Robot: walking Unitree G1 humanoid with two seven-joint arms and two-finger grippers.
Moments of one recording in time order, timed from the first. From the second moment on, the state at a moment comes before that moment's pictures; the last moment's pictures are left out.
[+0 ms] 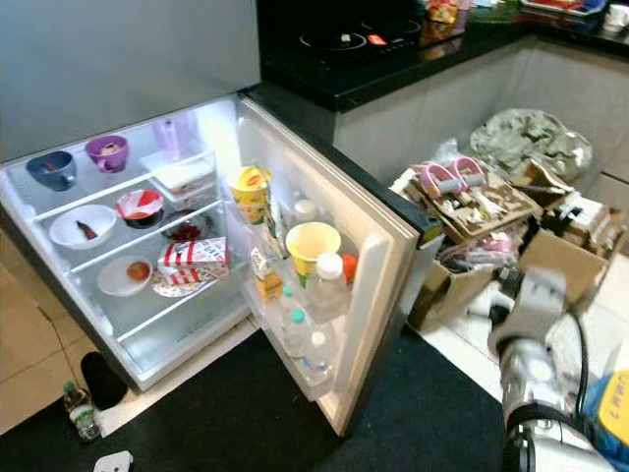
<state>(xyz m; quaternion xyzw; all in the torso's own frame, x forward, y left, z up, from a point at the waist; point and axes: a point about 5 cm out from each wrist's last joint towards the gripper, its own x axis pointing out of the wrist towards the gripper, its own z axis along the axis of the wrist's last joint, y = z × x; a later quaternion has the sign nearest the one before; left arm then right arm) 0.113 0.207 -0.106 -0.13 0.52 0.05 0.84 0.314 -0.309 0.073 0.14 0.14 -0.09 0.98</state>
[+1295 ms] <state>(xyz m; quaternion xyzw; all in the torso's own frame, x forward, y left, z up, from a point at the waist) 0.118 0.206 -0.105 -0.13 0.52 0.05 0.85 0.342 -0.126 0.138 0.20 0.01 0.51 0.84</state>
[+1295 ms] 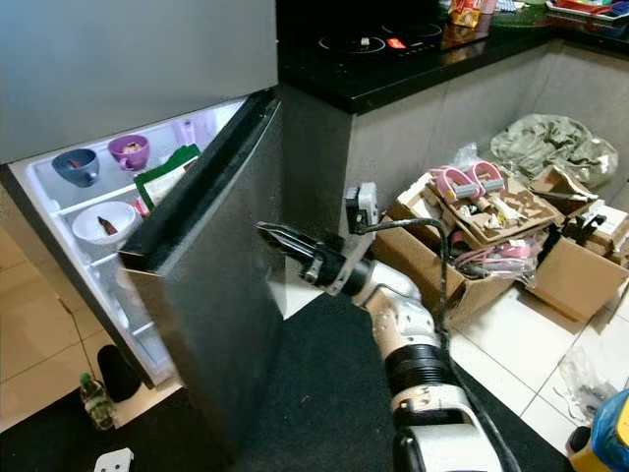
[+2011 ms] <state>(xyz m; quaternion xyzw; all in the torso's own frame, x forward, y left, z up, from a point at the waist) 0.122 0.205 -0.104 -0.12 0.51 0.04 0.85 0.268 -0.230 -0.012 0.13 0.31 0.08 0.94</state>
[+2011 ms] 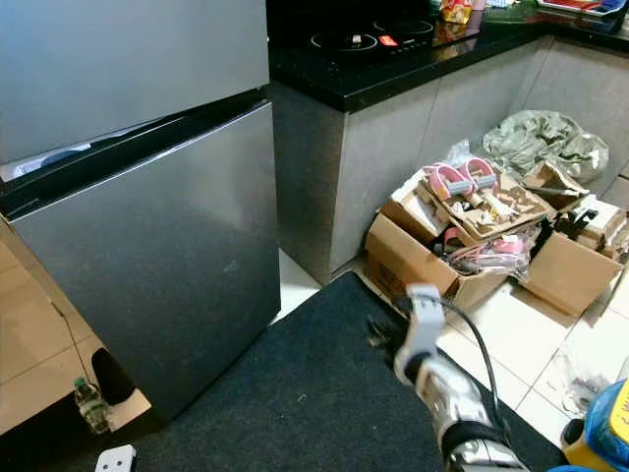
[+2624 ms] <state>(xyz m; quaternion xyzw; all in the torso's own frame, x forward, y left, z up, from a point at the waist) 0.133 0.204 -0.101 -0.12 0.50 0.04 0.86 0.149 -0.261 -0.081 0.06 0.50 -0.05 0.86</state>
